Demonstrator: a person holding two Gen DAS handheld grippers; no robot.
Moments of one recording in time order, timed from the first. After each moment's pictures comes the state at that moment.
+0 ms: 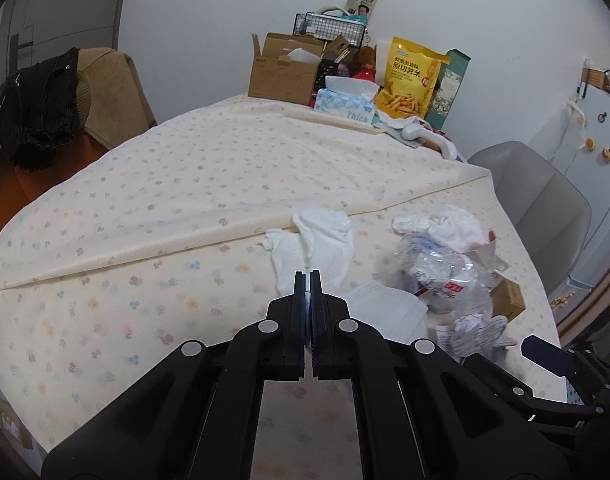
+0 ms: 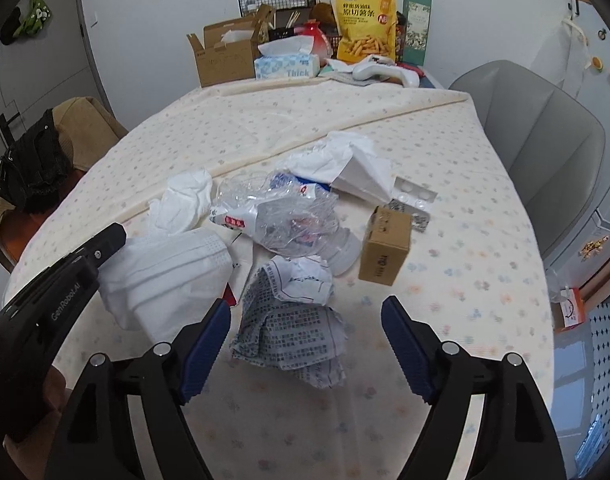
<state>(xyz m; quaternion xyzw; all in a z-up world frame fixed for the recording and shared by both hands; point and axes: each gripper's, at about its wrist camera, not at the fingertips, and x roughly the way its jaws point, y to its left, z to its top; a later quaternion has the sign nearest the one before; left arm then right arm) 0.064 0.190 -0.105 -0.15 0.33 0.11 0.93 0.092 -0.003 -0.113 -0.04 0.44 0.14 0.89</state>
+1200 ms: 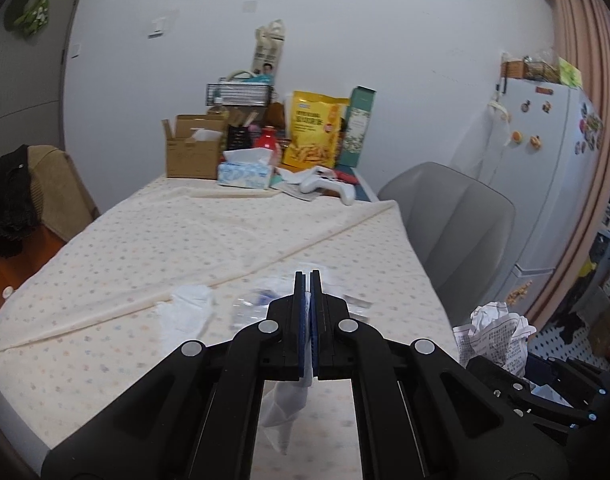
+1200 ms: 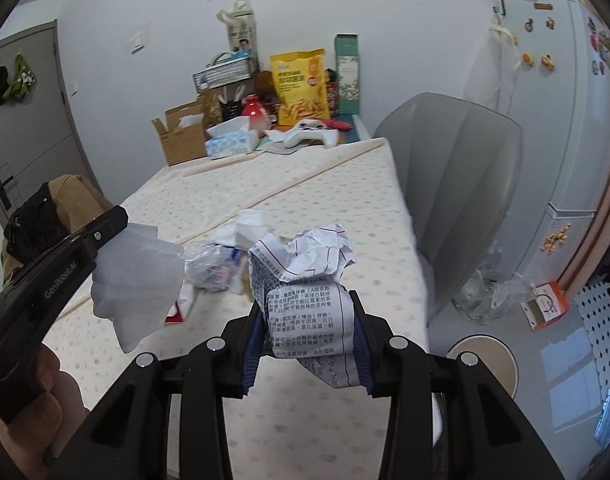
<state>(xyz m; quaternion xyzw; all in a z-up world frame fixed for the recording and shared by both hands) 0.040 0.057 0.000 -0.08 0.24 0.01 0.97 0.029 -0.139 -0.023 0.02 0.35 0.09 0.93</state>
